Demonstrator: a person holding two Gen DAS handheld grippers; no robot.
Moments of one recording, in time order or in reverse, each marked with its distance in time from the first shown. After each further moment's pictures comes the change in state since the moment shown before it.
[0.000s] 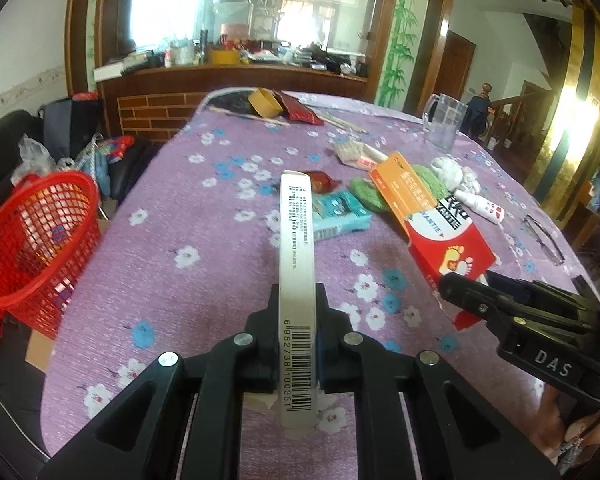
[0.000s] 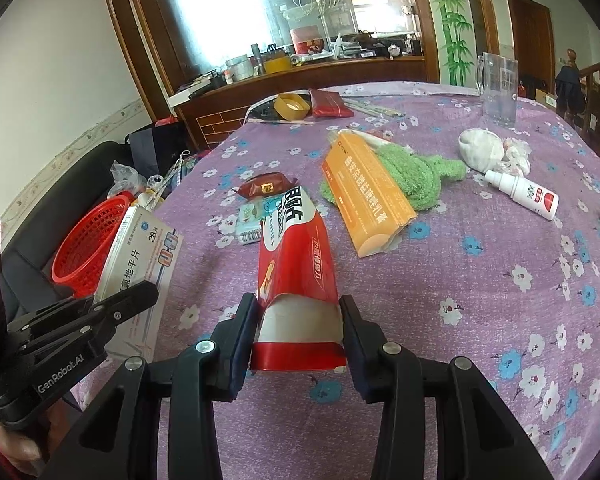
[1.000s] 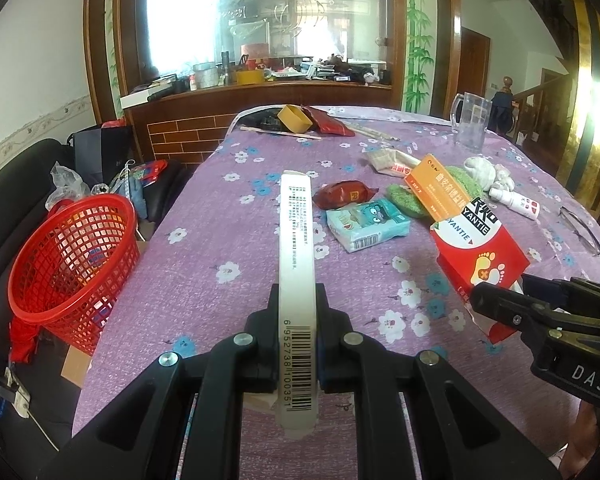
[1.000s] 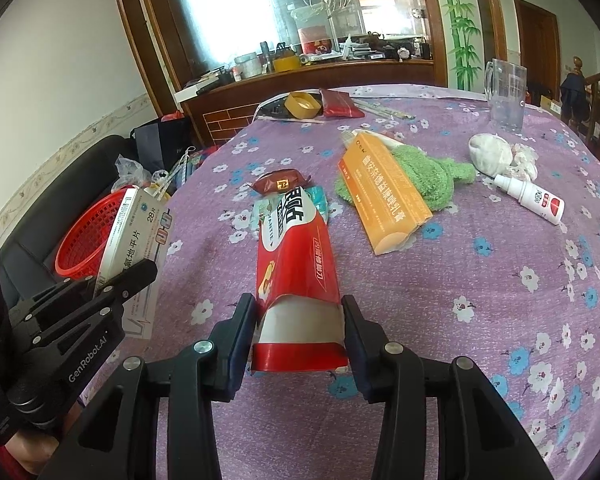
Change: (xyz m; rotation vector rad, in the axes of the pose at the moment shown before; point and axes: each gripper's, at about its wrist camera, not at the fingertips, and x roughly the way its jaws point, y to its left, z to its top) left arm 0.003 0.001 -0.003 0.052 -0.053 0.142; right arm 0.003 0.012 -0.003 -0.023 0.011 0.003
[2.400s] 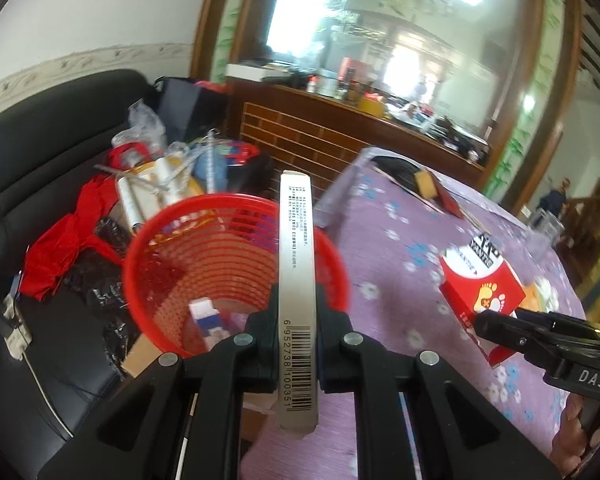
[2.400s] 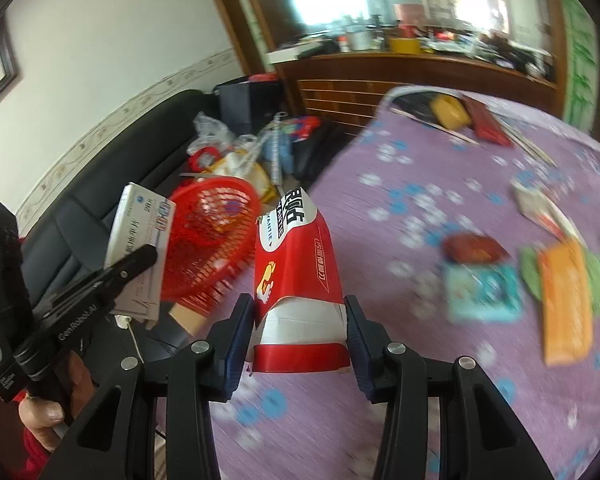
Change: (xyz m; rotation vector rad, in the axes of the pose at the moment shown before) left arm -0.031 0.221 0.024 -0.384 -0.030 0.077; right arm 0.063 0.171 0.088 -0.205 0.137 0.254
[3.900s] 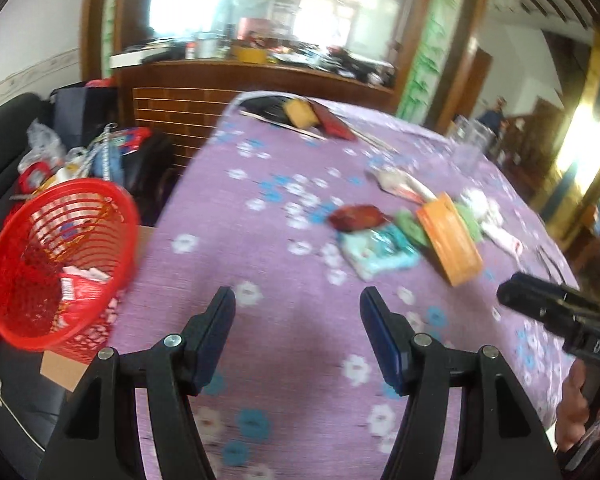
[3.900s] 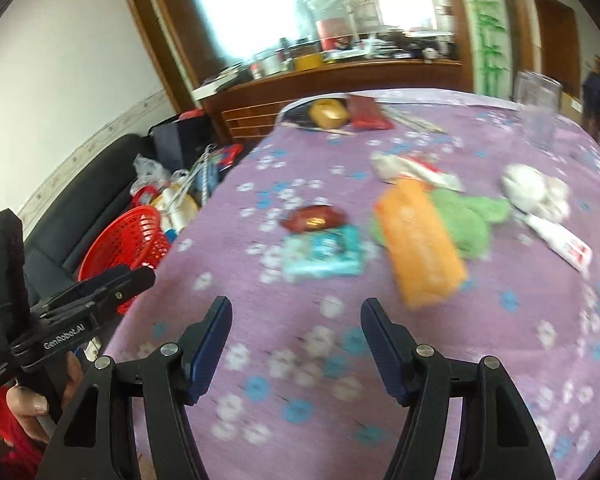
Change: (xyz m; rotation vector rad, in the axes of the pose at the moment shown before) left arm 0.032 -0.164 -0.050 0.274 0.156 -0.212; right arm -0.101 -0.142 -0.082 0.215 -0.117 -0.199
